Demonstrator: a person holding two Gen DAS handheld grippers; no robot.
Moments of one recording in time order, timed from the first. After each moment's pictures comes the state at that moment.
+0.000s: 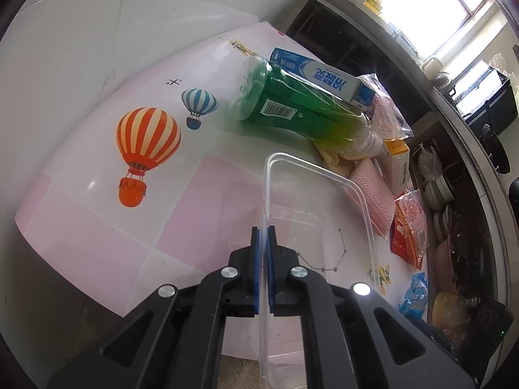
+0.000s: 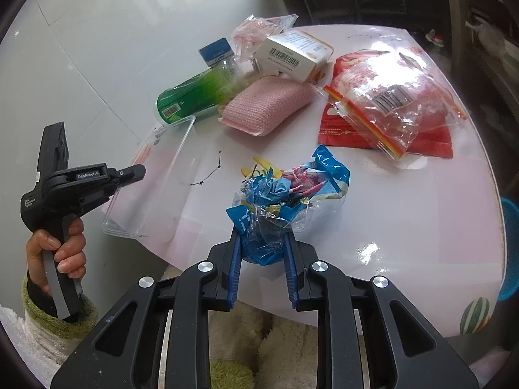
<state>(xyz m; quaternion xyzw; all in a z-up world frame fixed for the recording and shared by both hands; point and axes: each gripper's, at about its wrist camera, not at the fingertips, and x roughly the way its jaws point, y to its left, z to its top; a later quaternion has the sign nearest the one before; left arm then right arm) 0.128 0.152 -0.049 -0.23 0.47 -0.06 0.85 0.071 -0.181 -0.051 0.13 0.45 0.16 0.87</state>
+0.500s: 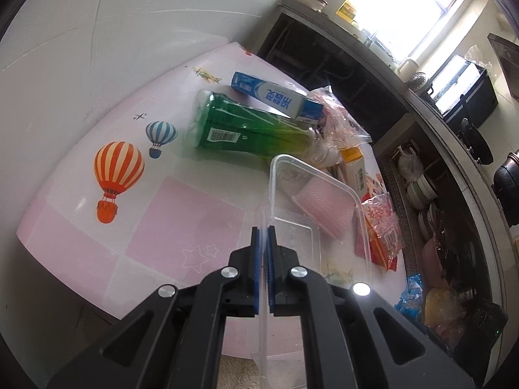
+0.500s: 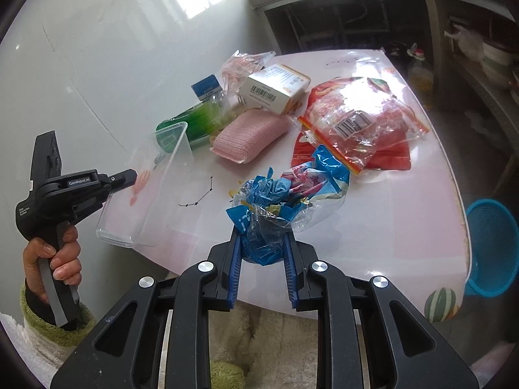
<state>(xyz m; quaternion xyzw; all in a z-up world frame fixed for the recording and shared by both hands) 0.117 0.118 -0.005 -0.21 0.43 -0.10 0.88 0.050 -0.211 -0.030 0.15 0.41 0.13 0.89</state>
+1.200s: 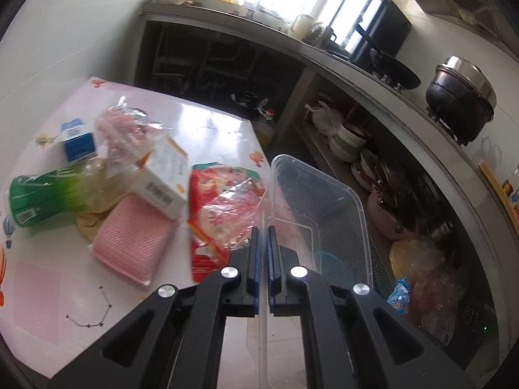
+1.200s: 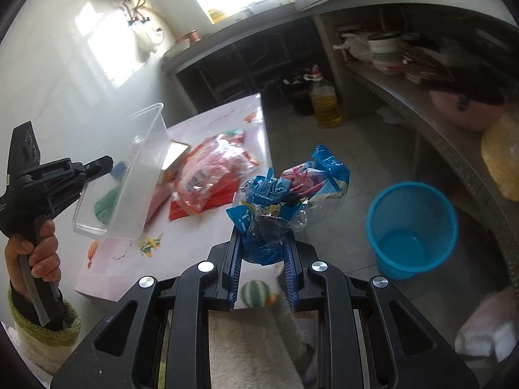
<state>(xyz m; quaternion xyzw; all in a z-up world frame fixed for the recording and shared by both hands) 0.145 -0.105 0.056 -0.08 0.39 -0.28 0.87 -0.030 -0.358 -0.026 0.24 0.34 -0.07 0.91</state>
